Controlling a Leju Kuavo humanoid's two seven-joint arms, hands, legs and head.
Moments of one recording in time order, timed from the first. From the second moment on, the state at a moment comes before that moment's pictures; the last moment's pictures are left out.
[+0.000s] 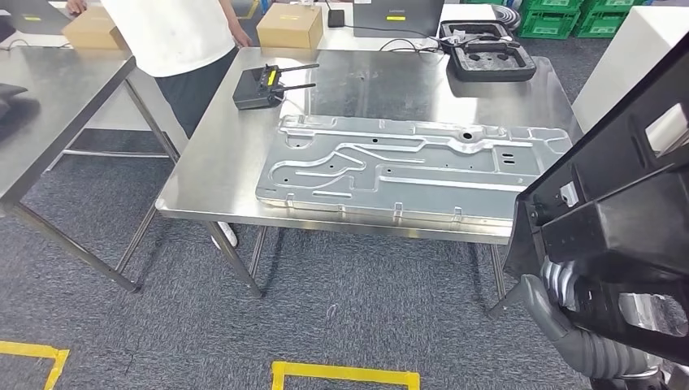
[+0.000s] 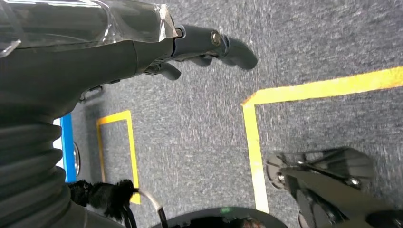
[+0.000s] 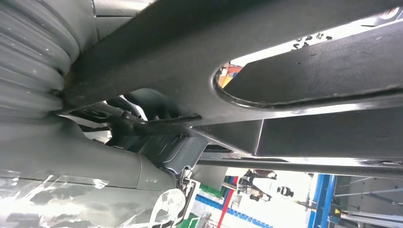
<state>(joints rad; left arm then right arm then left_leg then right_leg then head) -0.10 -0.04 -0.99 -0.20 0.75 0.16 0.06 -0.04 -0.70 0.25 -2.58 0.01 -0.38 0.32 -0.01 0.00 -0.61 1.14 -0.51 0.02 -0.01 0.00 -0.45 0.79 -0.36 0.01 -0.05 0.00</state>
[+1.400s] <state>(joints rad) -0.10 -0.04 -0.99 -0.20 0.75 0.14 0.04 -0.03 -0.70 0.24 -2.58 0.01 -0.37 0.32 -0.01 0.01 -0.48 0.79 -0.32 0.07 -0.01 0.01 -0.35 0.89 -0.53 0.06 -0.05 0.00</state>
